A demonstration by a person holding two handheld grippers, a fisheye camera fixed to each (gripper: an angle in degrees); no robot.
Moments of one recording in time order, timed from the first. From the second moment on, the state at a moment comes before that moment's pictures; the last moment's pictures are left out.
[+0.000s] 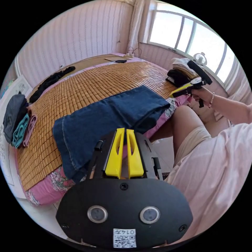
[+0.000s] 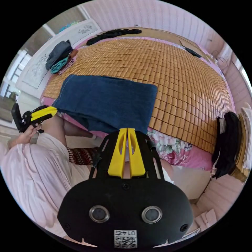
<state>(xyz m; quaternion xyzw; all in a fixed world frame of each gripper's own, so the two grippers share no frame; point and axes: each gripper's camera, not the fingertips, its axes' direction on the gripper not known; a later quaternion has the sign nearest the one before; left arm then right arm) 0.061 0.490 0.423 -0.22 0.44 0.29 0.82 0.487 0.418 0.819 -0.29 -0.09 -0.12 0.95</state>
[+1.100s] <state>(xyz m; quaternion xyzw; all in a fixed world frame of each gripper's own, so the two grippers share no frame) 0.219 0.568 0.456 -0.27 0.43 0.36 0.78 0.220 0.346 1.015 -0.38 -0.08 -0.37 0.85</state>
